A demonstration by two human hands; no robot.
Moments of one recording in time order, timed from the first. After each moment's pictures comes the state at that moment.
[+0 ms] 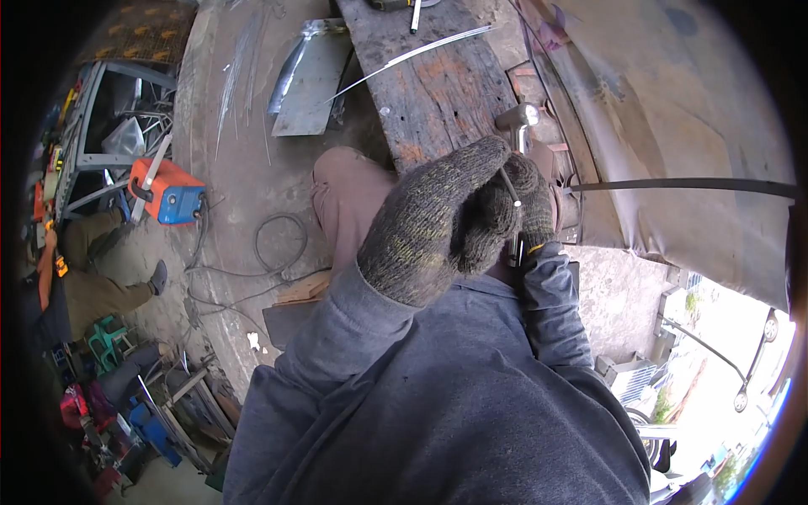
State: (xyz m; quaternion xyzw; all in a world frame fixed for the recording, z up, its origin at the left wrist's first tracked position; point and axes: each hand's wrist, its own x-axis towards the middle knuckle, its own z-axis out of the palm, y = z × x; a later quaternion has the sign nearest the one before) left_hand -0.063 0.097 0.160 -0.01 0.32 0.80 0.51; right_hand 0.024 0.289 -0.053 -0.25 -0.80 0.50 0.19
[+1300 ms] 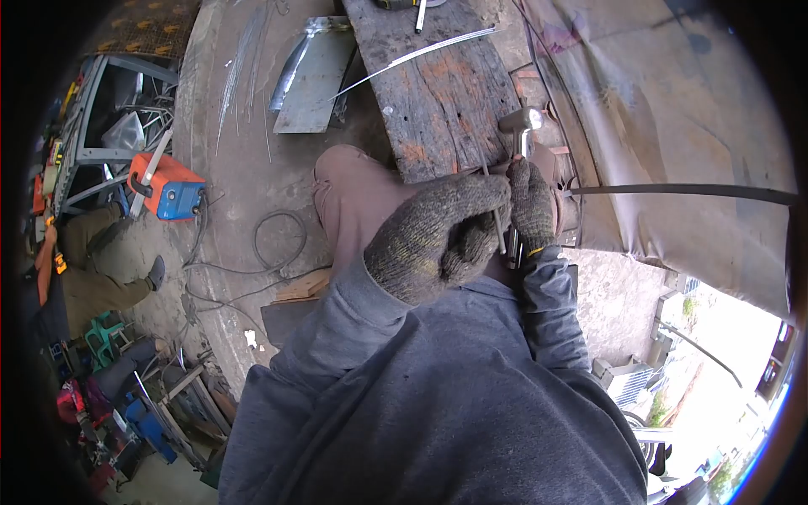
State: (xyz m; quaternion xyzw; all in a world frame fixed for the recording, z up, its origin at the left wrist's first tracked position) left_hand -0.060 0.079 0.127 -0.02 0.35 0.75 0.56; right_hand 0.029 0.294 -0.061 -0.17 -0.88 0.39 0.22
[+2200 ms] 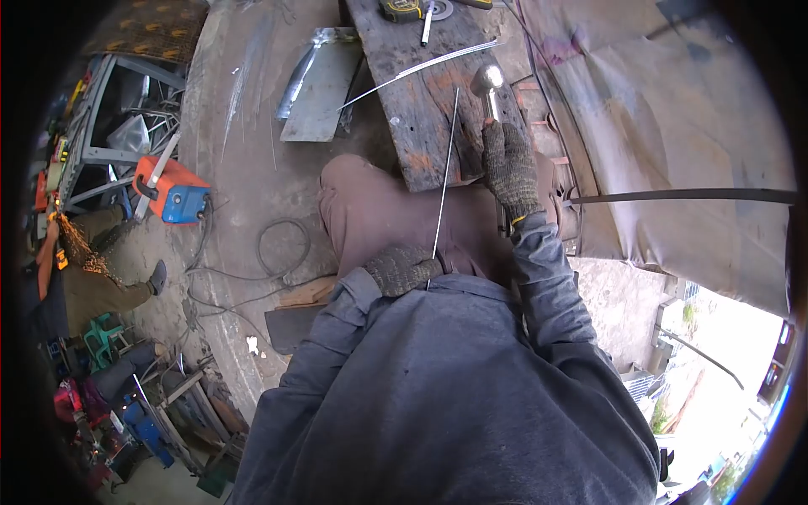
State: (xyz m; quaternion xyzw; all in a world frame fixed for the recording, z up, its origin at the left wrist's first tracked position) left_hand -0.056 0.006 -0.042 0.47 0.73 0.29 0.40; right_hand -0.053 0.273 0.005 -0.19 -0.90 0.34 0.20
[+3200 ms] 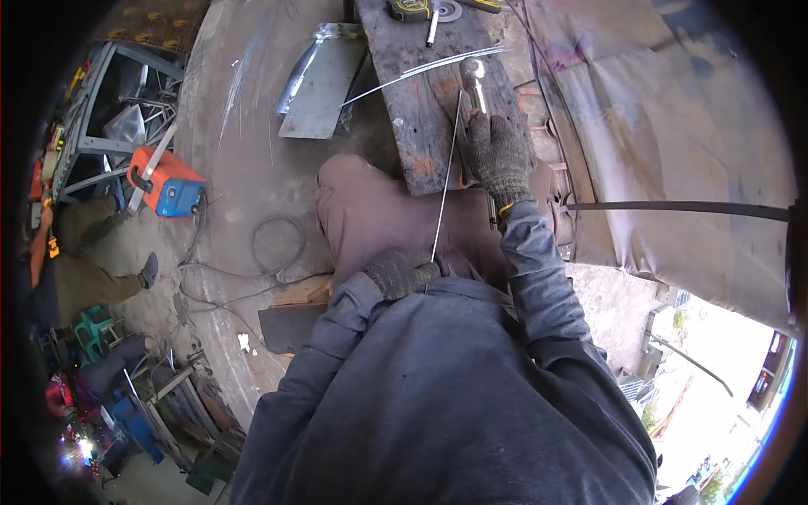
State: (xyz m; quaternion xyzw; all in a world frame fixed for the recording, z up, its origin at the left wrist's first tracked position) left_hand -0.054 0.012 -0.028 0.41 0.74 0.25 0.47; right_hand -0.093 0.266 0.009 -0.28 -0.91 0.28 0.12
